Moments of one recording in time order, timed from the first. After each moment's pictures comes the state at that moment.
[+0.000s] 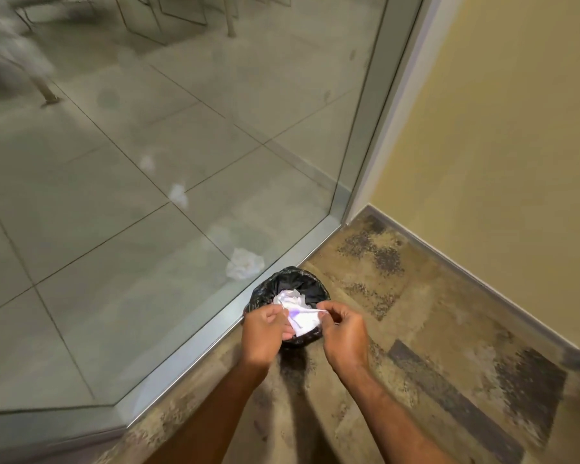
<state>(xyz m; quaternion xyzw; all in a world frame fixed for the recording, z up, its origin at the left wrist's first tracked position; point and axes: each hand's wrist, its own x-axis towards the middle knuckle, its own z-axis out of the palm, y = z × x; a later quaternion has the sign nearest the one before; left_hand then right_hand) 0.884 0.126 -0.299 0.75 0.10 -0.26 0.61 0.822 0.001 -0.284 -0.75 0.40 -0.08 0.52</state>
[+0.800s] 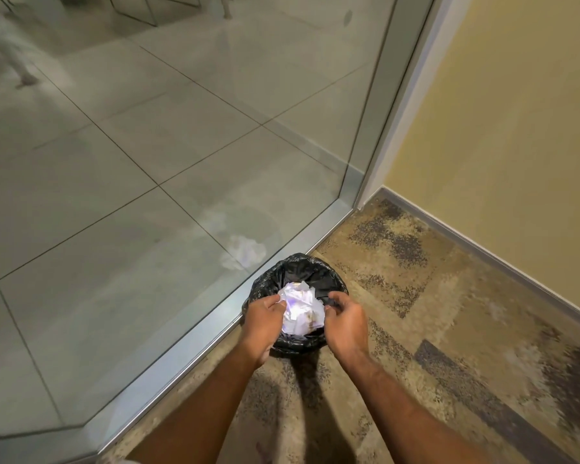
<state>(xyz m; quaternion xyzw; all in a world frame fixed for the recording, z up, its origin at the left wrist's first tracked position) 0.947 0.124 -0.473 0.76 0.11 -0.31 0.57 0.872 -0.004 -0.437 -0.77 0.43 -0.04 0.46</state>
